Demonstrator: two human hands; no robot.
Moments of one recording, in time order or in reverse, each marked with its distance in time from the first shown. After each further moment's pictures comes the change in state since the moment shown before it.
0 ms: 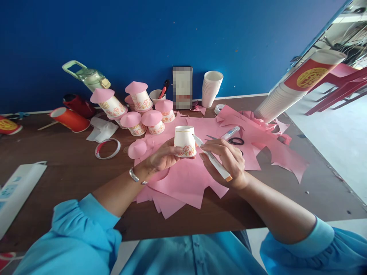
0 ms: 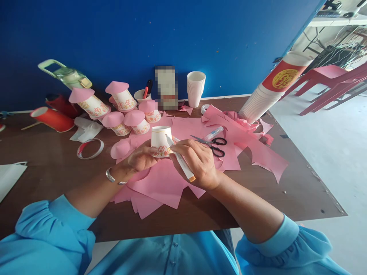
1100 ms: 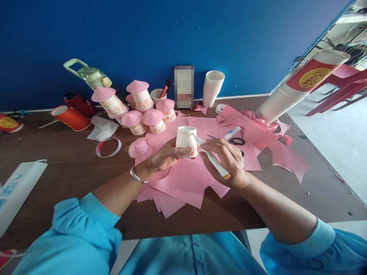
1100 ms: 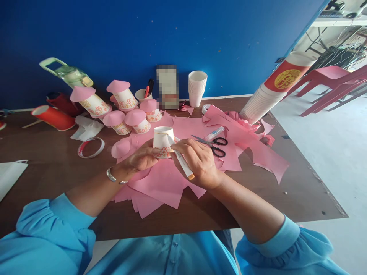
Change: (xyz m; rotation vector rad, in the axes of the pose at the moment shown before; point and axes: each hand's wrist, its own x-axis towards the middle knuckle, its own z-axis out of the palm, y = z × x) left_hand 0.000 0.007 0.013 0.066 -0.023 0.037; right_hand -0.003 0.002 0.001 0.014 -0.055 0.011
